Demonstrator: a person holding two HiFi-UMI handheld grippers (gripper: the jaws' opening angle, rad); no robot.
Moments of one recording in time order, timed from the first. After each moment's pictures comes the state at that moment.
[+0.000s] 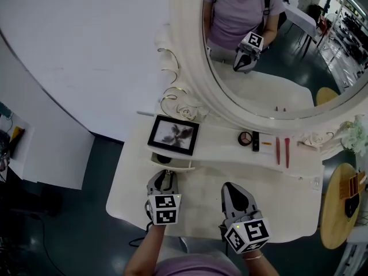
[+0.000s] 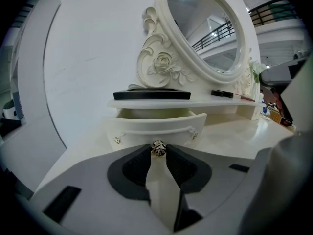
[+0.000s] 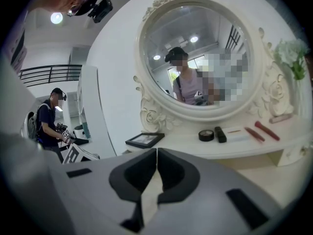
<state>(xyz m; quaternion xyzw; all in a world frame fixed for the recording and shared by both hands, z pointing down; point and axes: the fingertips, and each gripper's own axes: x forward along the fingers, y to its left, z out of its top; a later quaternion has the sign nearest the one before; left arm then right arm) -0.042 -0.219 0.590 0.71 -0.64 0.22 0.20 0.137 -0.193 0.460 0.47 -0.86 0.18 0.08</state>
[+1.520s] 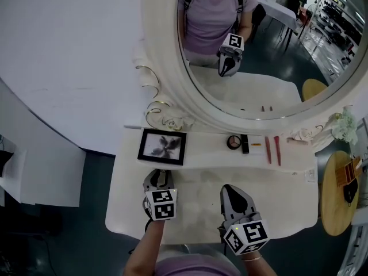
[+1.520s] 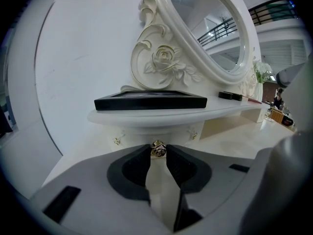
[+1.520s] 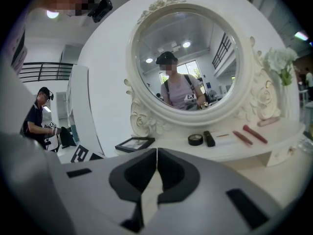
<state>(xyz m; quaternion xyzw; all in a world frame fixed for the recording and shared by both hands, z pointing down) -0.039 -0.272 0.589 0.72 -0.63 0.23 0.19 0.153 -0.204 0.453 0.52 -0.83 0.18 0.07</state>
